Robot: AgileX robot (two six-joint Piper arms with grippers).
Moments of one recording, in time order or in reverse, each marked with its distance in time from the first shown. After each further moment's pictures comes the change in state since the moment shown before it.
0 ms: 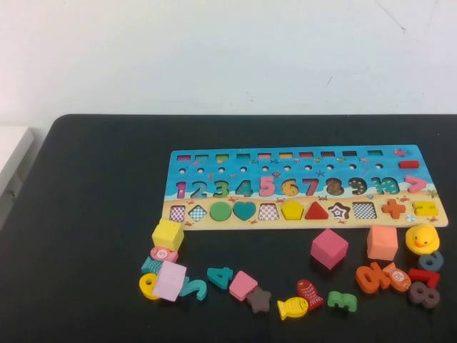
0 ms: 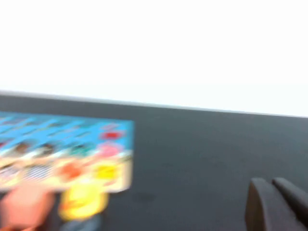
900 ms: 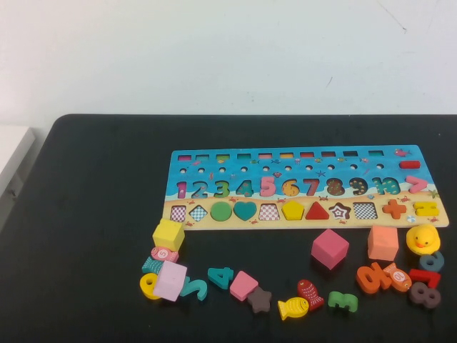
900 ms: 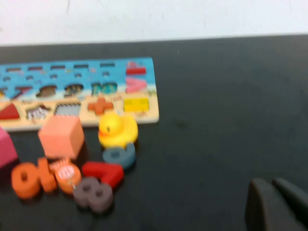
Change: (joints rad) right arm 0.014 -0.060 0.112 0.143 0.103 0.000; left arm 0.000 0.000 0.000 0.000 0.002 -0.002
